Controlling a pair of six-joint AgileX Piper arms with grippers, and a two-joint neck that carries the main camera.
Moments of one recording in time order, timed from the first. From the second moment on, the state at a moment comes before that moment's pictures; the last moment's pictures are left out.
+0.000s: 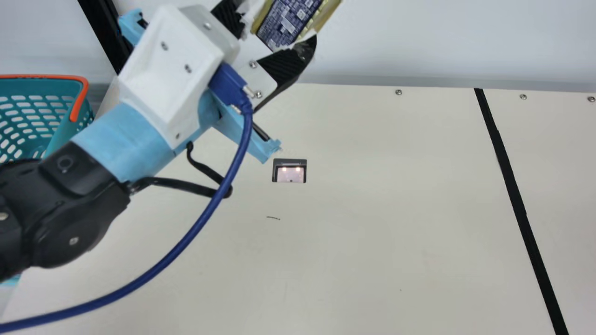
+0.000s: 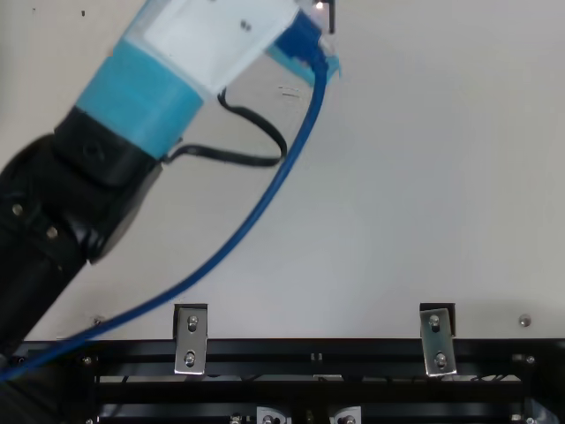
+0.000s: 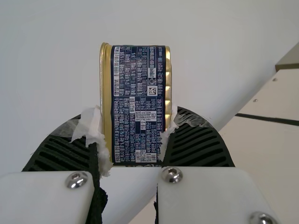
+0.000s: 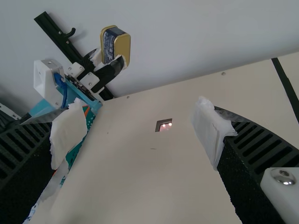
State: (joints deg) left arm -33.2 85.2 -55.2 3.1 -22.4 19.6; right arm 1.5 25.1 -70.2 19.4 70.0 15.9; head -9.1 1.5
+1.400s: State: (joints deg) left arm -17.1 90.1 -84.1 -25.6 59.0 83.1; right arm 1.5 25.1 -70.2 19.4 70.0 15.9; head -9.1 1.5
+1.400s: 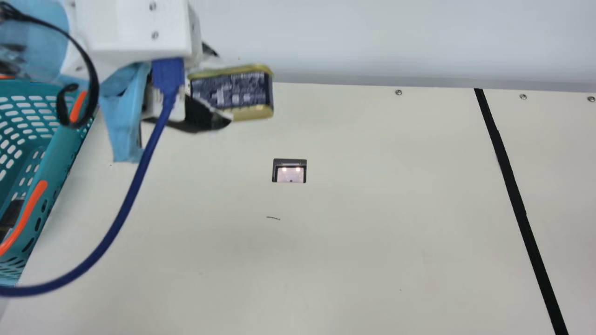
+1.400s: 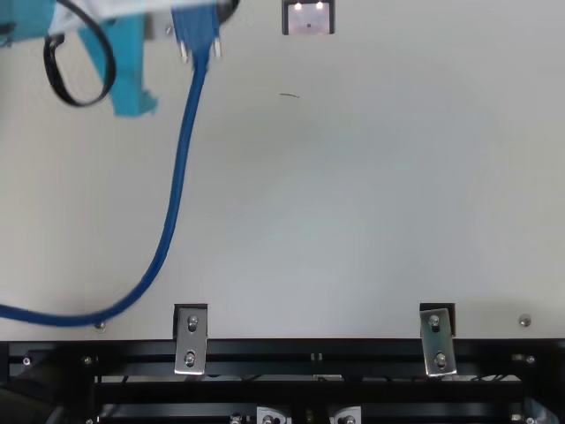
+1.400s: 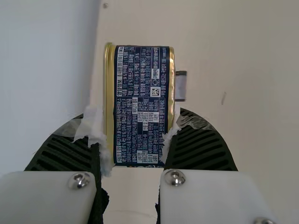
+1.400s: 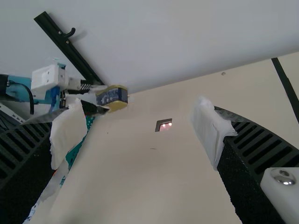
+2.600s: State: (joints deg) left arm -28.9 96.6 -64.1 -31.0 47.9 88.9; right arm 1.5 25.1 -70.2 19.4 70.0 15.9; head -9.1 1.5
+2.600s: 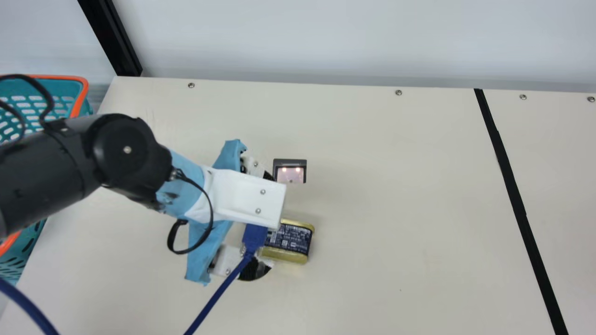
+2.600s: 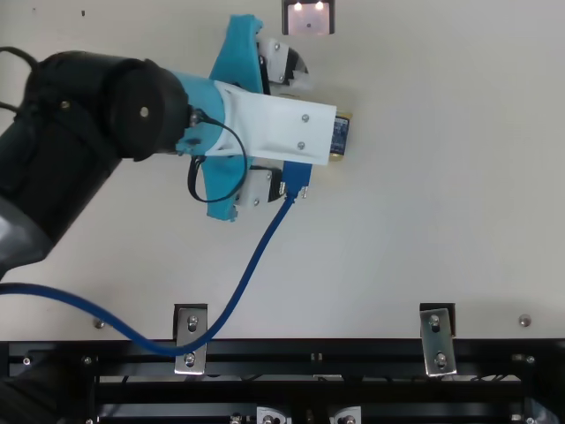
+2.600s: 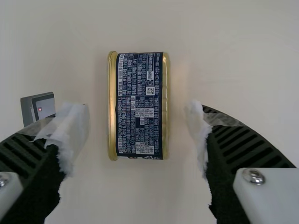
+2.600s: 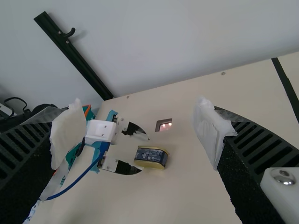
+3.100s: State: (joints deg) left arm -17.1 83.5 -57.9 -48.9 45.3 100.9; right arm 3.1 27.7 -69.0 18.2 67.8 15.0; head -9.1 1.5
